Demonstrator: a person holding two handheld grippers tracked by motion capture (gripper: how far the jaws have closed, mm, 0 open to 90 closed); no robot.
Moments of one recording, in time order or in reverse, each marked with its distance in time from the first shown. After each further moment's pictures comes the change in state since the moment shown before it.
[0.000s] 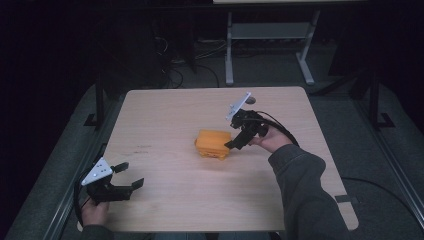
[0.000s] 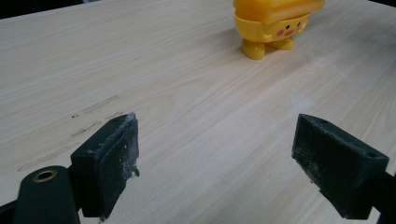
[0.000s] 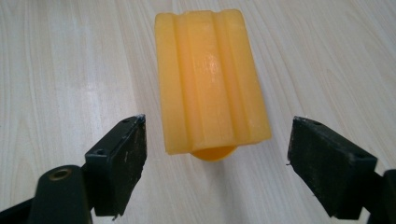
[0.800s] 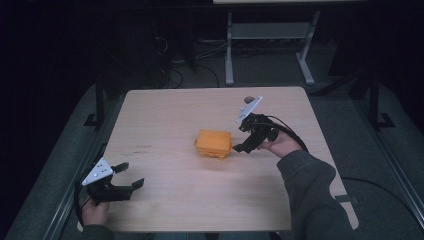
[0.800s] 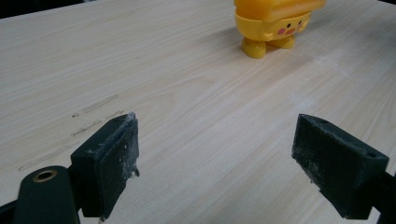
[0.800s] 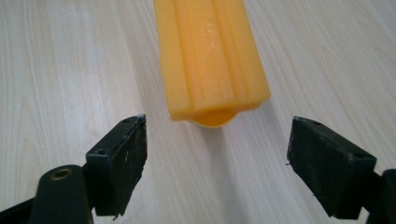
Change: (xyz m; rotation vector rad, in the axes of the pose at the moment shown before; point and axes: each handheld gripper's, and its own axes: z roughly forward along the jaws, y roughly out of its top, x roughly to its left) left arm -0.001 0.000 0.001 0.004 0.003 -0.002; right arm 0.004 -0.025 -0.011 -0.002 -0.016 0.035
